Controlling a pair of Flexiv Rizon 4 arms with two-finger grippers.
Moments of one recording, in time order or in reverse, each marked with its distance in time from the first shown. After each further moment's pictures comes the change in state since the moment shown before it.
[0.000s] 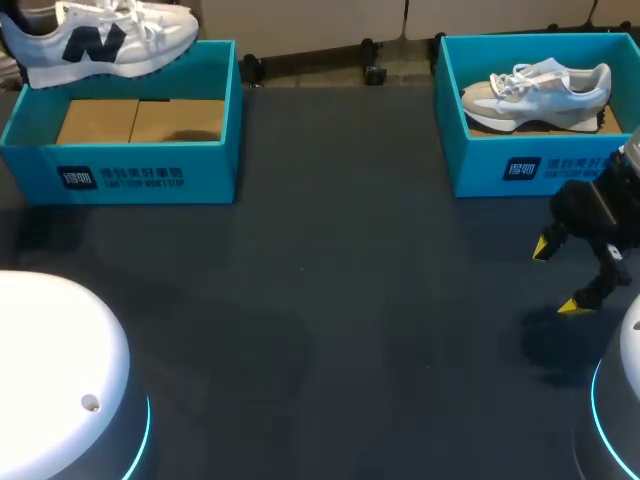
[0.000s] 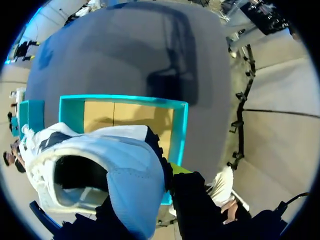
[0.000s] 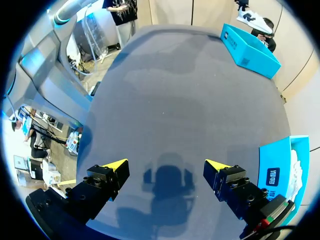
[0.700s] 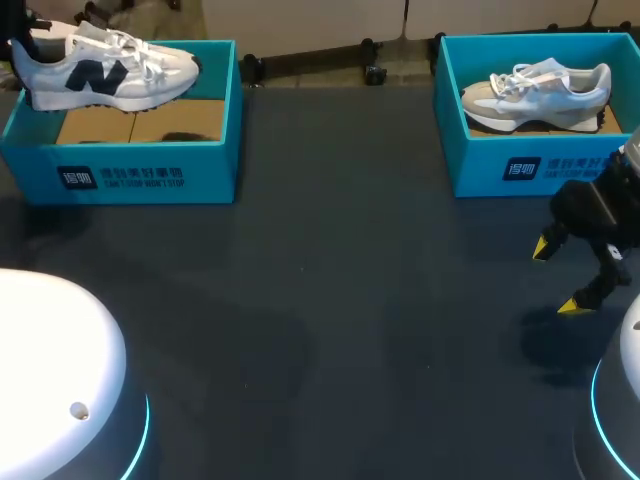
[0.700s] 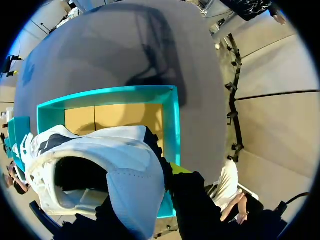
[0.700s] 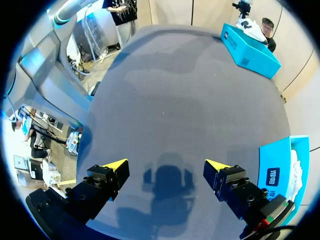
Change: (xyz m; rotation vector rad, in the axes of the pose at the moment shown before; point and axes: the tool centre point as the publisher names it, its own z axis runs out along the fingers) left arm 0.012 0.014 0.055 0.045 0.066 0.123; right arm 0.000 0.000 0.000 0.000 0.000 0.000
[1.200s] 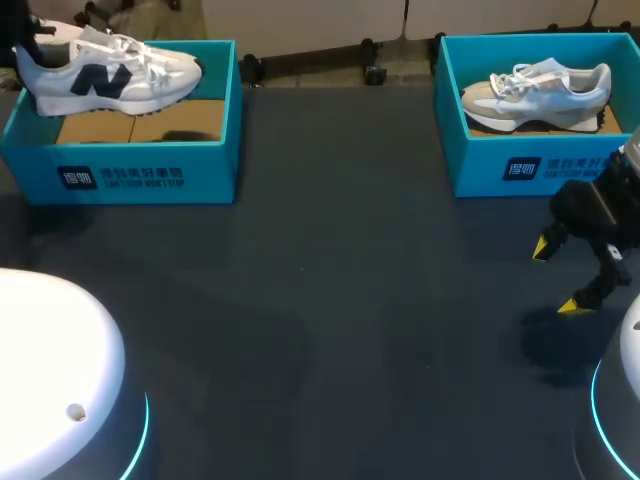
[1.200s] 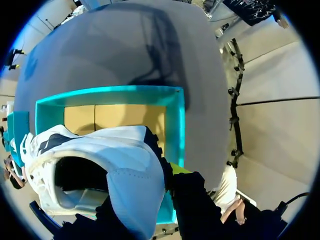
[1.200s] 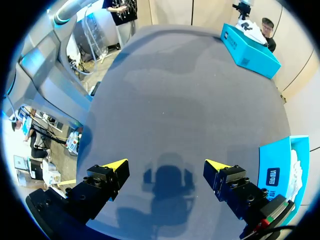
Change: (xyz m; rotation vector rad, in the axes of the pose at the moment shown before) left arm -0.007 -0.004 0.018 0.033 0.003 -0.048; right arm 0.000 0.000 0.000 0.000 0.000 0.000
